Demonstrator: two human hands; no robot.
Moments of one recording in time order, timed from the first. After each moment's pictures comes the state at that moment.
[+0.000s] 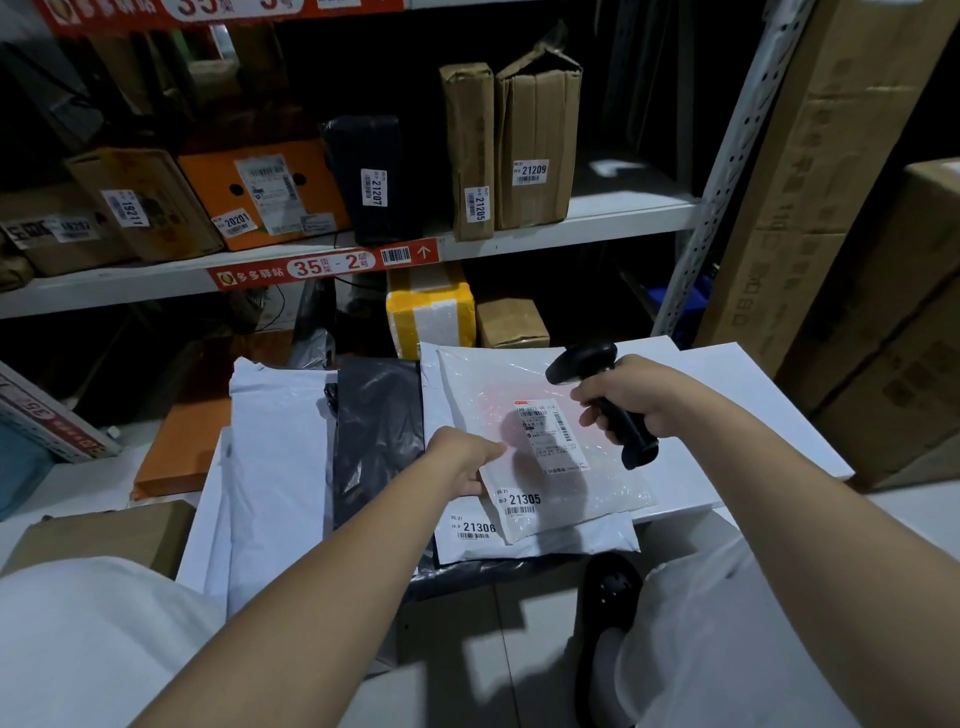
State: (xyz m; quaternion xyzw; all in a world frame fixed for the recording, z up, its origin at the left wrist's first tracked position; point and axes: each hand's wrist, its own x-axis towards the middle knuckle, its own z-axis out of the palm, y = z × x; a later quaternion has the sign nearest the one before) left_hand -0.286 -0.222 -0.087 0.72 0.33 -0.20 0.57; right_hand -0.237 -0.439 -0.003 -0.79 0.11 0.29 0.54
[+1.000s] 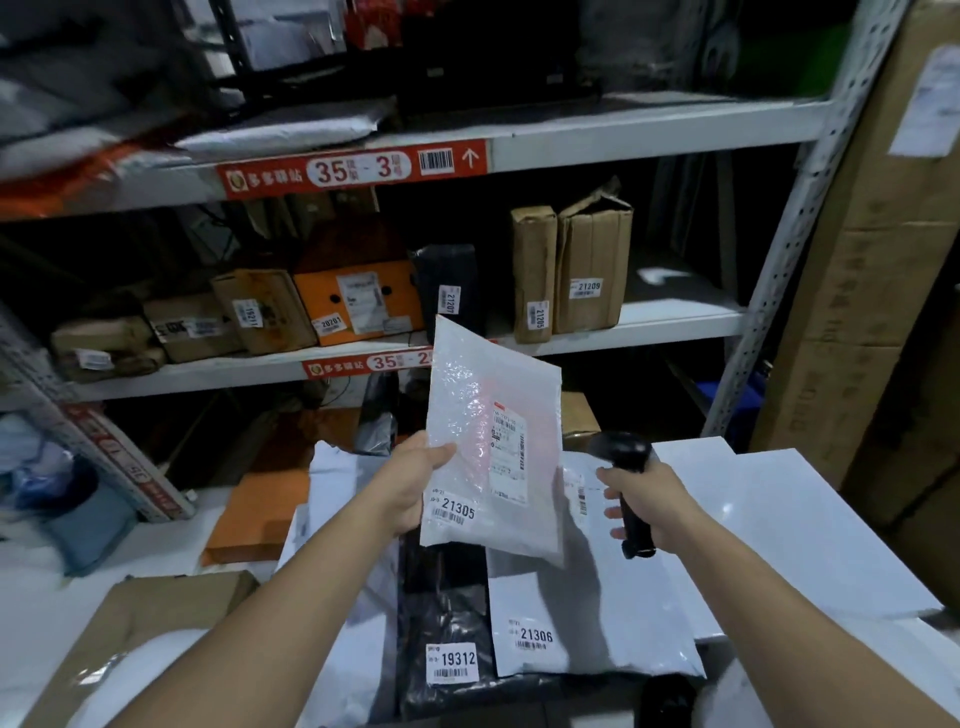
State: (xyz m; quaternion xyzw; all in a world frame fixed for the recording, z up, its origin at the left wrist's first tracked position) left_hand -0.281 -0.097 0.009 0.62 0.21 -0.08 0.75; right_hand -0.237 -0.391 -0.017 -0.75 0.14 0.17 0.63
